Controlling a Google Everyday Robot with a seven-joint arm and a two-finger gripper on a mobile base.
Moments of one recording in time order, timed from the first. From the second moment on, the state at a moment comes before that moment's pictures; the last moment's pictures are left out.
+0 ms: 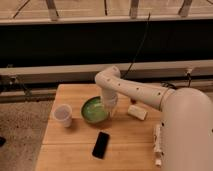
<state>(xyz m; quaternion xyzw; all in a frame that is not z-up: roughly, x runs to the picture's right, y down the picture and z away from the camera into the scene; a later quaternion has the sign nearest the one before) 0.029 0.133 0.835 -0.36 -0.20 -0.47 0.78</state>
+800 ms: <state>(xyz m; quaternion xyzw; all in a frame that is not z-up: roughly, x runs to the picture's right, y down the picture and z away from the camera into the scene) 0.045 0.134 0.838 -0.37 -0.20 -0.45 0.79</state>
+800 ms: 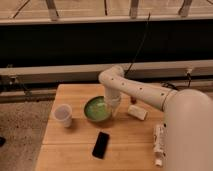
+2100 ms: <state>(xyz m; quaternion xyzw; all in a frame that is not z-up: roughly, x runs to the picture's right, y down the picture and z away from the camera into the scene) 0.063 0.125 0.847 -0.38 -0.19 -0.43 0.80</state>
